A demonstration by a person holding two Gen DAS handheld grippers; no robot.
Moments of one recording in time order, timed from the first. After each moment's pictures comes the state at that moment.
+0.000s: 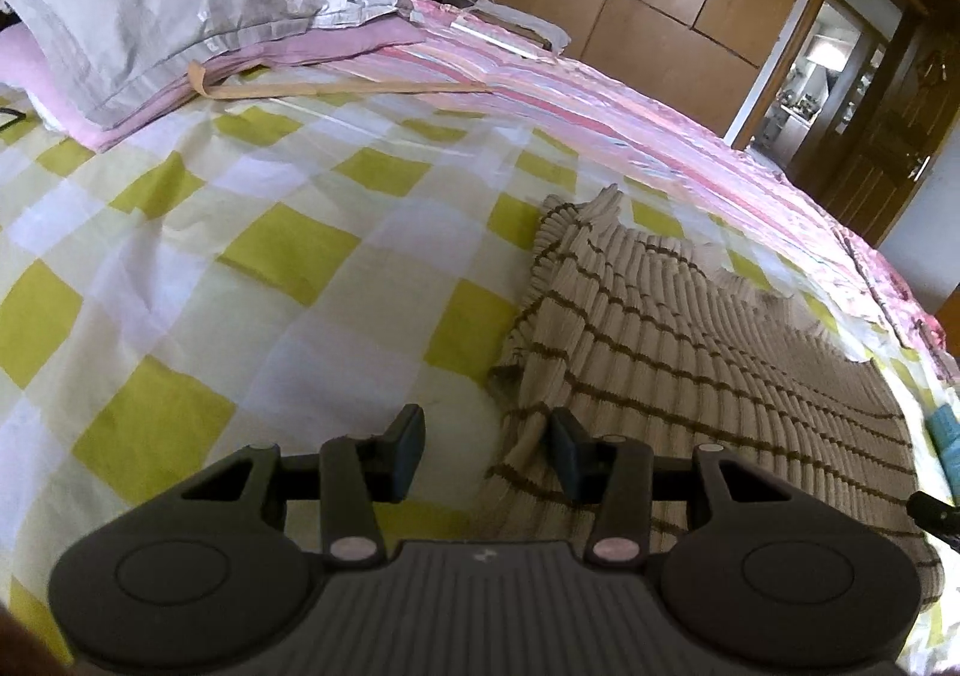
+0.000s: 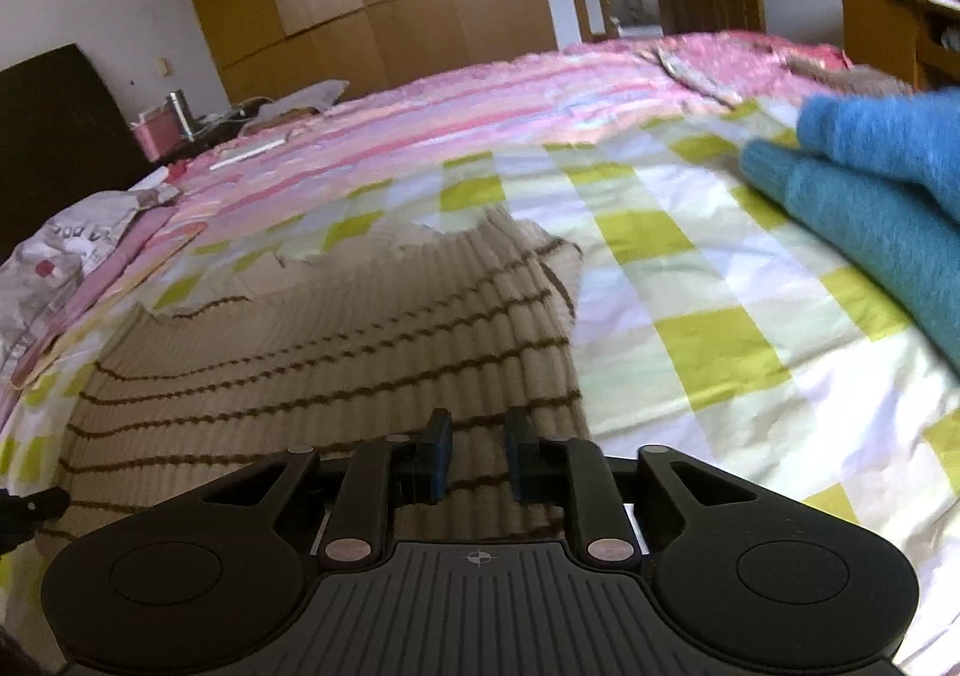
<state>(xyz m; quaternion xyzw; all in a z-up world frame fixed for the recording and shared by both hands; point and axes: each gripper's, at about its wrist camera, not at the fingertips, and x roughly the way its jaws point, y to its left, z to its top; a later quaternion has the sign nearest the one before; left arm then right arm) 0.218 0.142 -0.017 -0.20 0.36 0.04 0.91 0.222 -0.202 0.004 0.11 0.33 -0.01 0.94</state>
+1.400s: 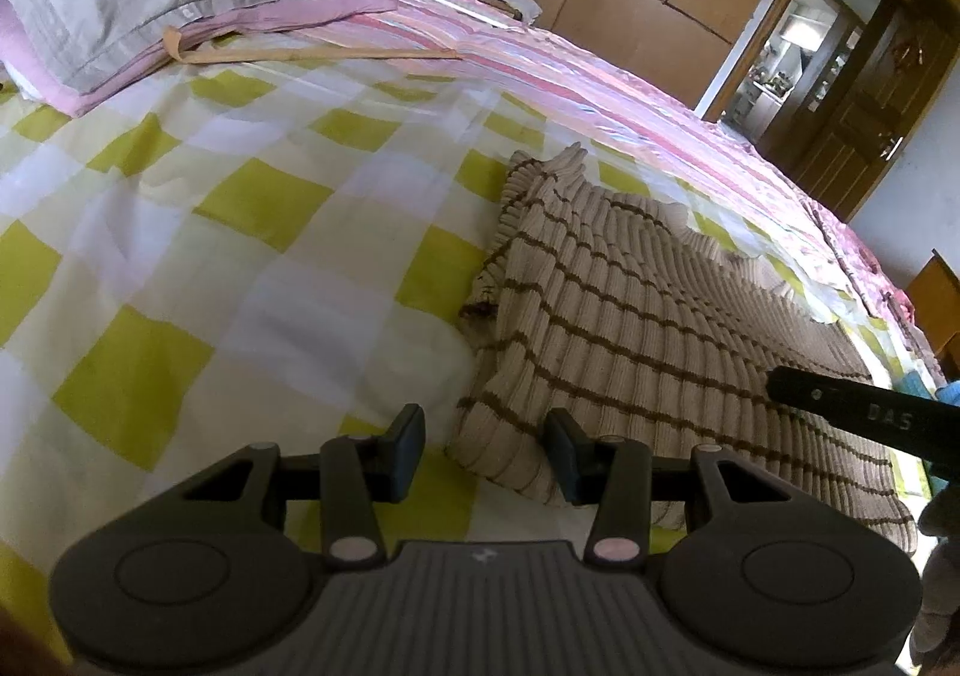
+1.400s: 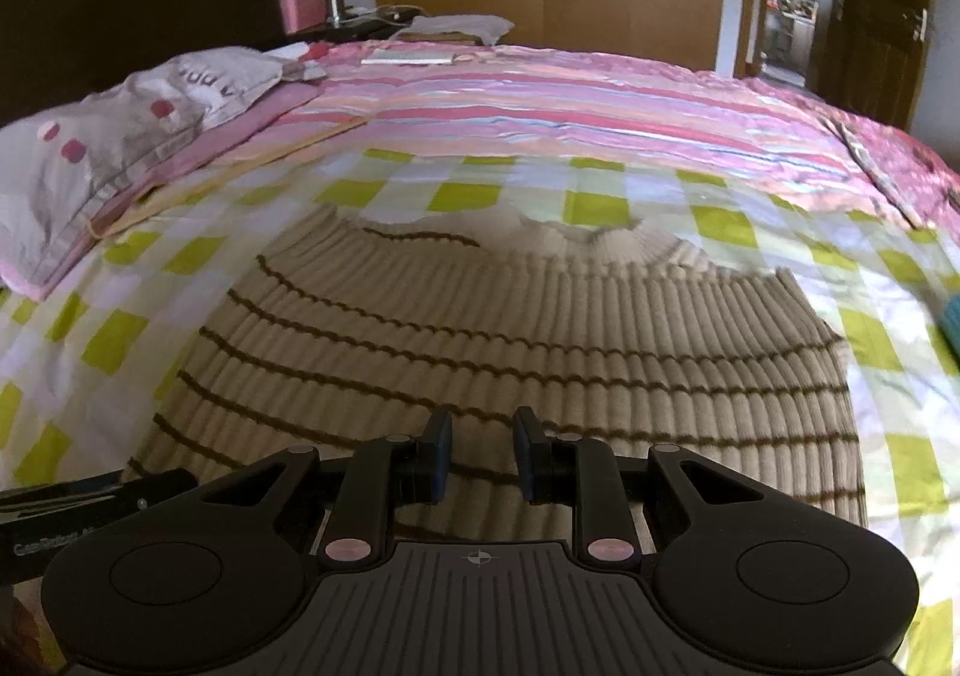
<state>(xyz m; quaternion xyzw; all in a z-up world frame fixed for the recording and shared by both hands) 0.205 0.138 -0.021 -0.21 0.38 0.00 0.90 0.263 -0.056 0.018 -0.03 0.37 0.09 0.92</state>
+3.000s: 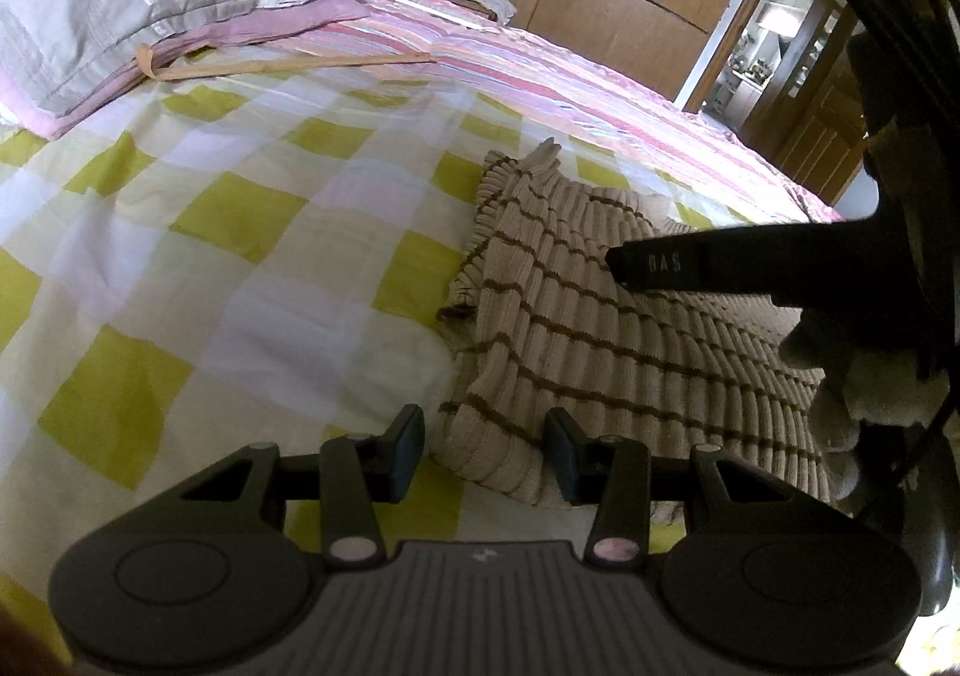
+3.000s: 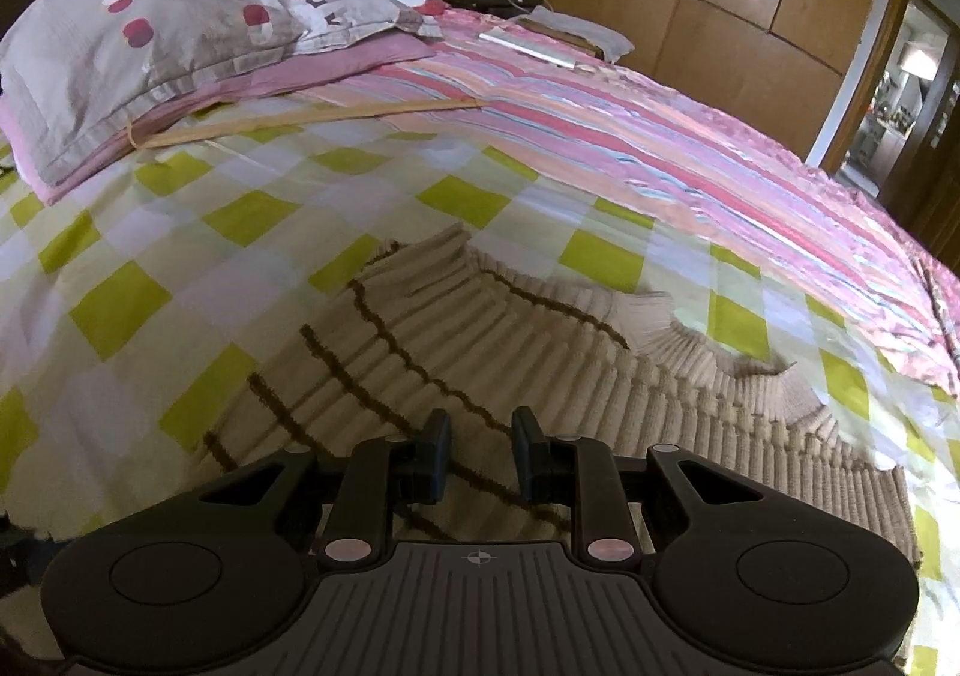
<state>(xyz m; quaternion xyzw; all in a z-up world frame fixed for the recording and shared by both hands) 0.207 0.131 -0.020 -0.19 0.37 -0.02 0.91 0.327 0.030 0.007 -0.15 0.37 0.15 0.90</state>
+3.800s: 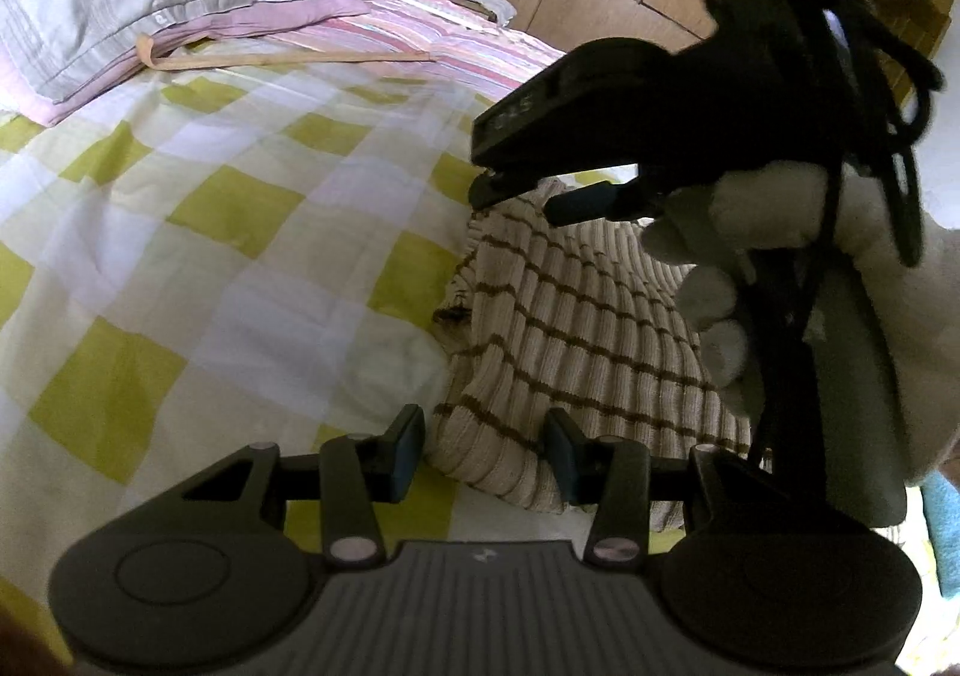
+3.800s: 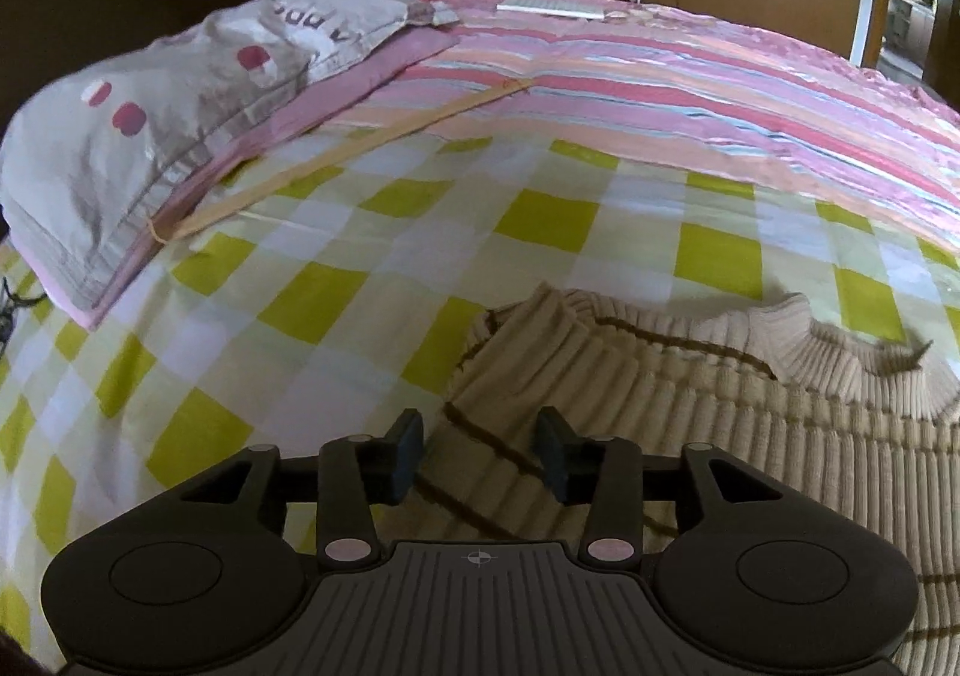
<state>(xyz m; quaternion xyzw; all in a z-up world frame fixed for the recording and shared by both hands) 0.206 0.133 -0.021 -0.20 0.37 -0.02 0.91 0.377 0.074 0.007 -0.05 0.43 0.18 0.88</state>
